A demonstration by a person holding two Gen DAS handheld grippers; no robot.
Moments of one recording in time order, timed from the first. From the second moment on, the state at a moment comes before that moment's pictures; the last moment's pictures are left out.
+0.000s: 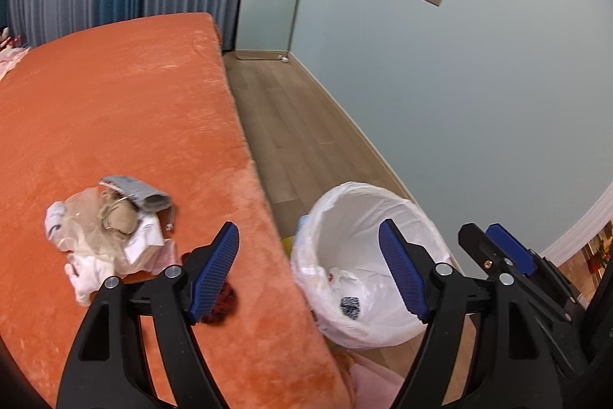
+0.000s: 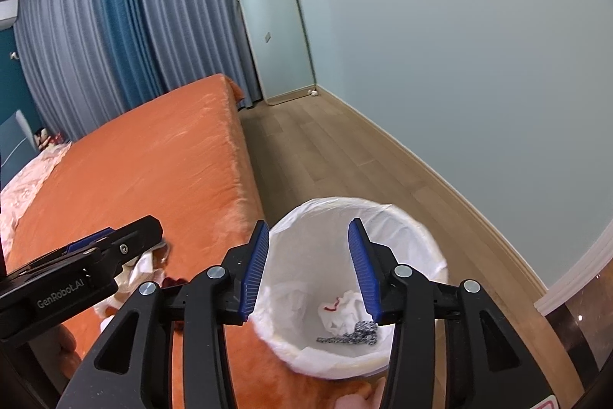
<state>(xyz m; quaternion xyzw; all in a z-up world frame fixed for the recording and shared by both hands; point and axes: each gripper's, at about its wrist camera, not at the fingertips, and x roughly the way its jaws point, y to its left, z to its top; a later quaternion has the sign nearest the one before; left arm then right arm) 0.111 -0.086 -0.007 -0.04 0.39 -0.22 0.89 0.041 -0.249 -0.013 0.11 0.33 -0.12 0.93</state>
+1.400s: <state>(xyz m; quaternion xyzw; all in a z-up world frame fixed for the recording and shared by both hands) 0.138 0.102 -0.175 -0.14 0.56 -0.04 0.81 0.117 -0.118 -0.140 0.10 0.46 -0.05 0.88</state>
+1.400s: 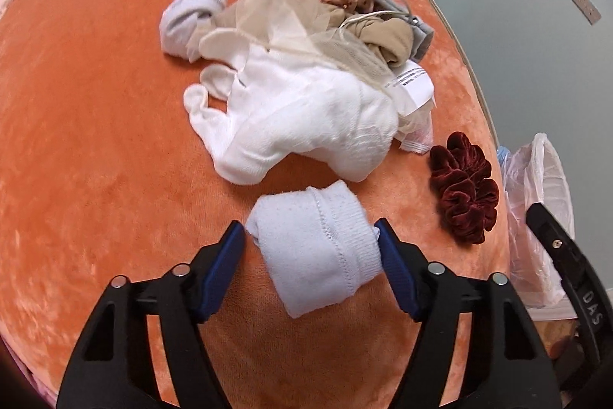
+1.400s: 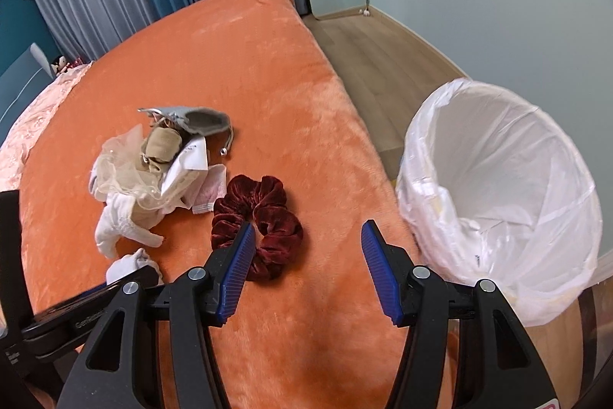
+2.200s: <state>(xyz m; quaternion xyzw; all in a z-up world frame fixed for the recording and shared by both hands) 0.131 0.091 -0.130 -0.12 0.53 -0.08 0.84 0.136 -0.108 -0.159 0.14 0.48 -0.01 0.86</state>
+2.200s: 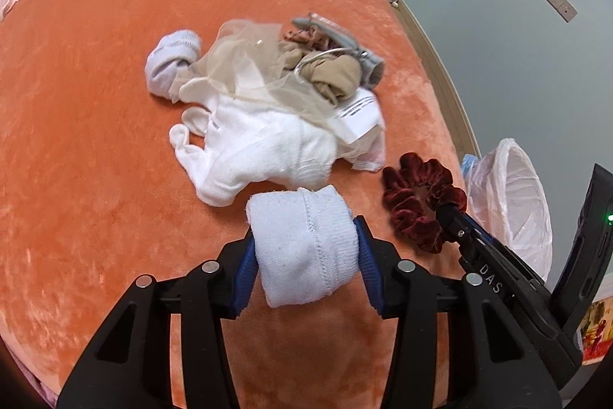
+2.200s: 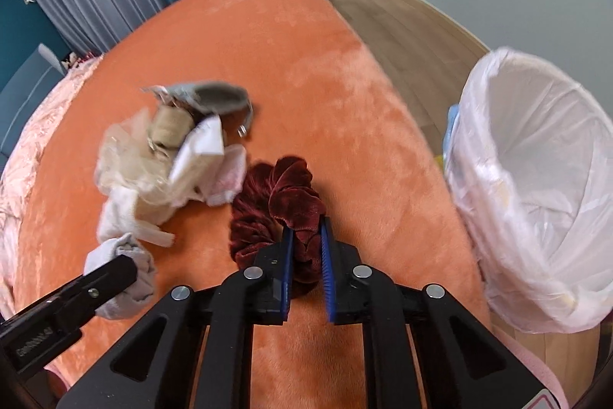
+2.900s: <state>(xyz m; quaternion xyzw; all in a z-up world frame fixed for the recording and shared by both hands) 0.107 -0.046 -0.009 -0.05 0.42 -0.22 0.88 0.079 -0.223 -0.004 0.15 0.32 -0.07 0.93</state>
